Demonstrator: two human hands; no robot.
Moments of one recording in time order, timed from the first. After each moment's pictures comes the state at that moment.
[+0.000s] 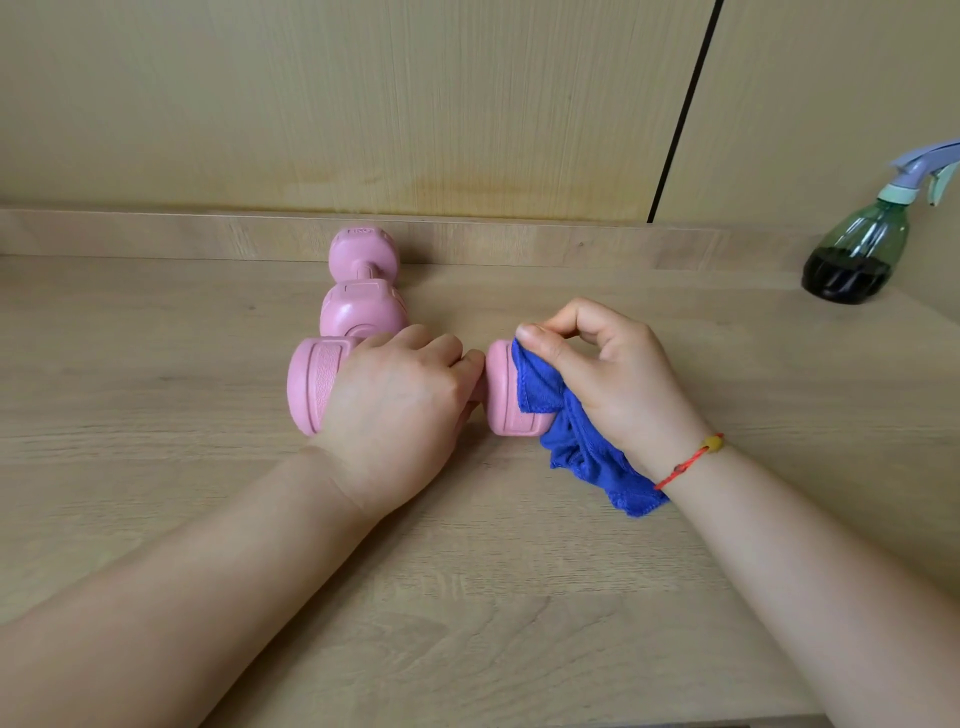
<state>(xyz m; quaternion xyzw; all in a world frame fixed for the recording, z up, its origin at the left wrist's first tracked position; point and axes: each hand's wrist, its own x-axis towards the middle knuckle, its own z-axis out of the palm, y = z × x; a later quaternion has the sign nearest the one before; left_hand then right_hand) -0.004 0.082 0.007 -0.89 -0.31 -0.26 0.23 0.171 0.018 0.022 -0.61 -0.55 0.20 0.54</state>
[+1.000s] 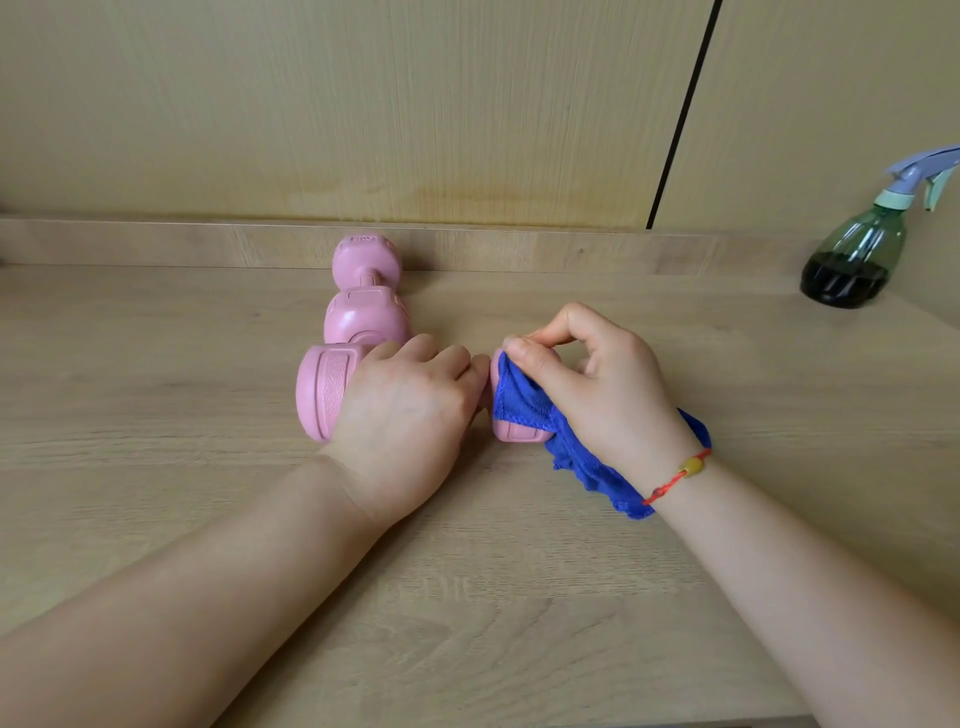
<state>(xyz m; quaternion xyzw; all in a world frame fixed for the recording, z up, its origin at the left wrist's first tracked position) -0.002 0.084 0.001 -0.88 -0.28 -0.29 0.25 0.162 0.015 0.022 -0.65 -0.56 0.13 0.50</state>
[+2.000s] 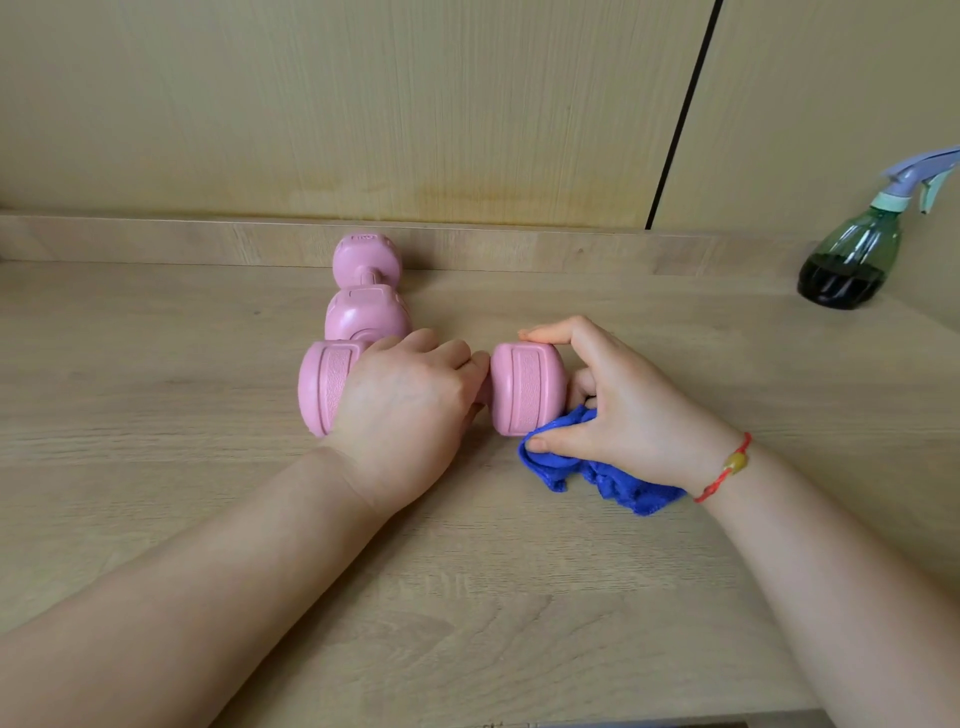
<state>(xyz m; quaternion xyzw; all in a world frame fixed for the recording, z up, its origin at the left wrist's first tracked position) -0.003 0.085 0.006 -0.89 -0.29 -0.27 0.24 0.189 0.001 0.026 -0.62 -0.70 0.16 0.32</state>
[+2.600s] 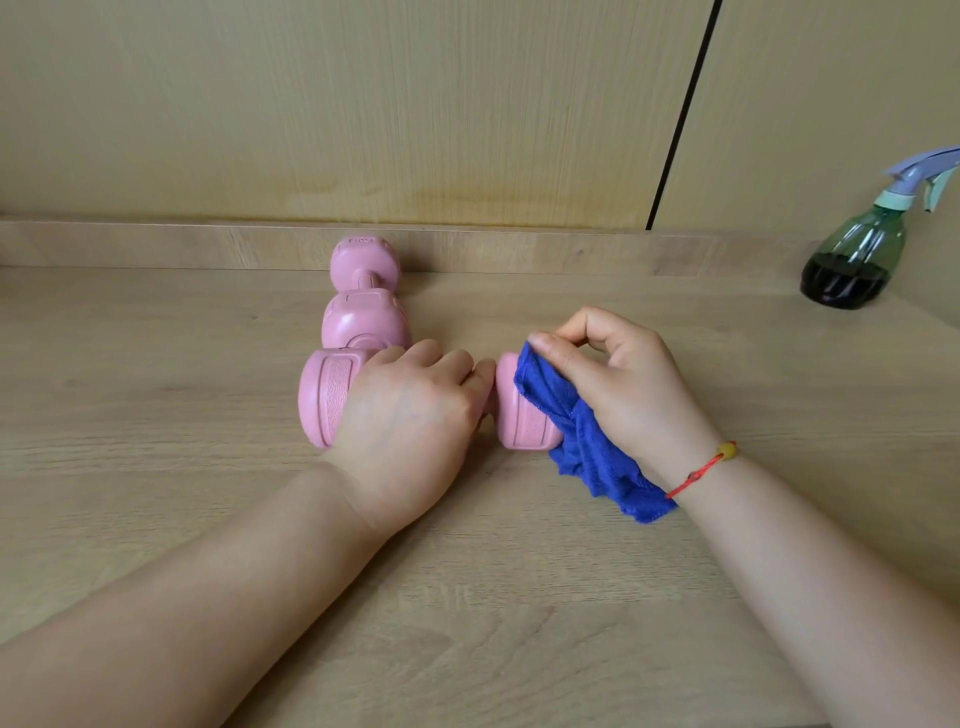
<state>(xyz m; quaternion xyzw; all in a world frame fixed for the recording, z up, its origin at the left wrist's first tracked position) 0.000 0.081 0.003 -0.88 -0.29 -0.27 0.27 0.176 0.017 0.022 -0.60 -0.54 0.21 0.55</state>
